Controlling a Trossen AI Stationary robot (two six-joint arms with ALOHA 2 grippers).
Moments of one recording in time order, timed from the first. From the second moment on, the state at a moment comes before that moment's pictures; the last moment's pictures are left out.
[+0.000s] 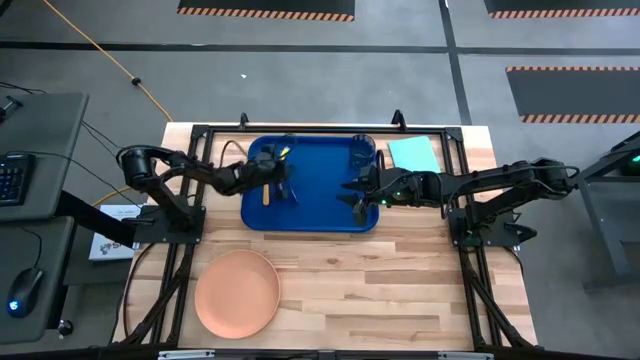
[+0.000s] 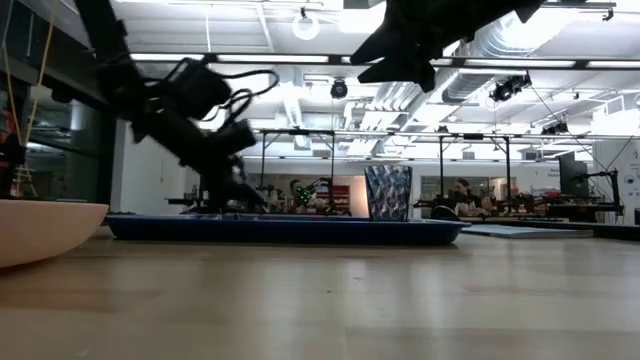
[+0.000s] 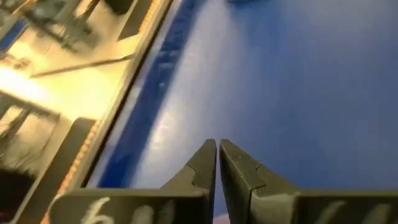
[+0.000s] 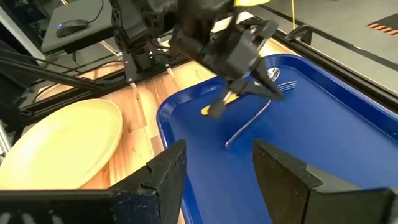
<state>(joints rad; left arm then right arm) 0.41 1.63 0.48 0.60 -0.25 0.48 0.01 1.32 0.87 0.04 0.23 0.34</state>
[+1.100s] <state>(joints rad) 0.52 1.63 0.79 -0.14 -0.19 0.26 0.01 1.32 0.87 0.01 0.23 0.33</state>
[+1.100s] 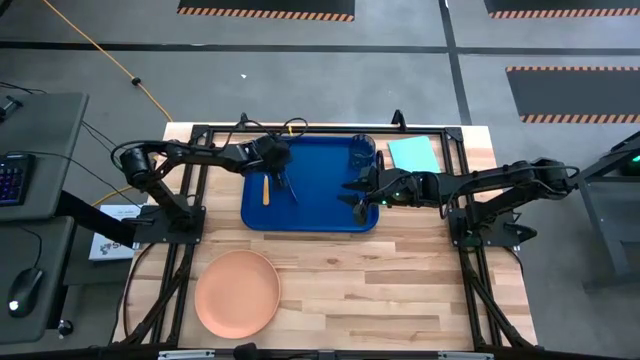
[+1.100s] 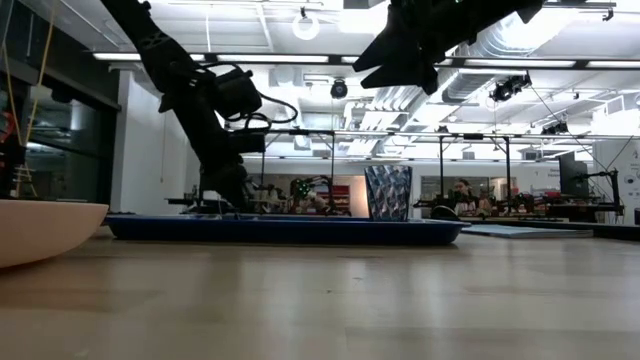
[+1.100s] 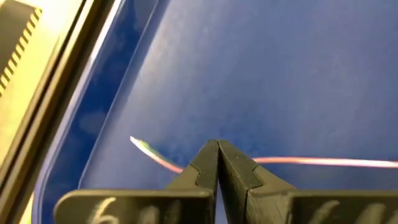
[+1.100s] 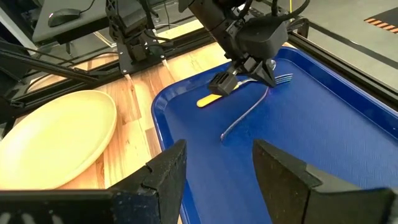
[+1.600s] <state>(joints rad) 0.54 1.63 0.79 -0.18 -0.19 0.24 0.01 1.42 0.87 0.03 0.23 0.34</state>
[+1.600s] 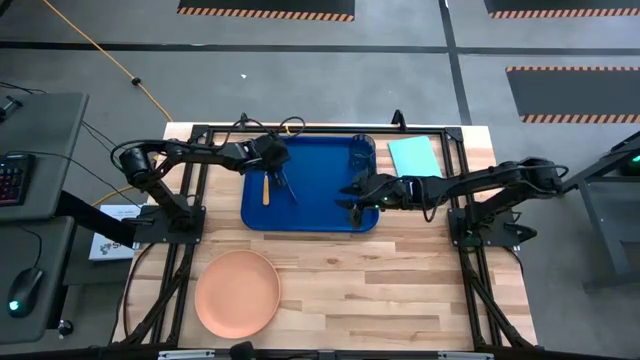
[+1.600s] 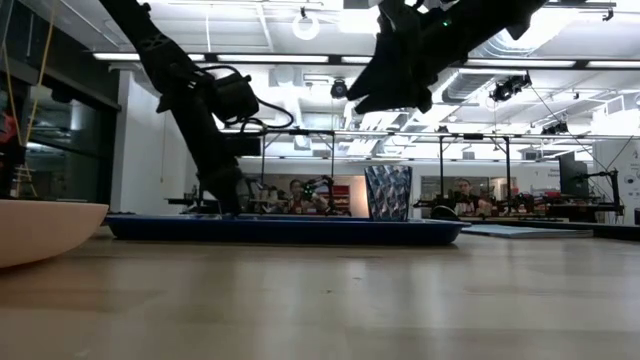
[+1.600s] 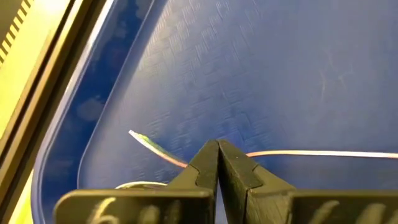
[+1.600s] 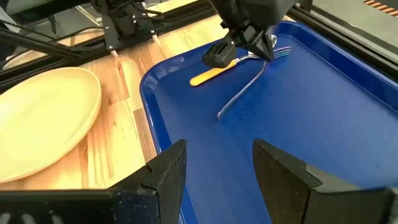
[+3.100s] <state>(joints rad) 0.53 1.61 0.79 -0.28 -0.31 0.24 0.01 1.42 0.87 0.05 0.23 0.33</state>
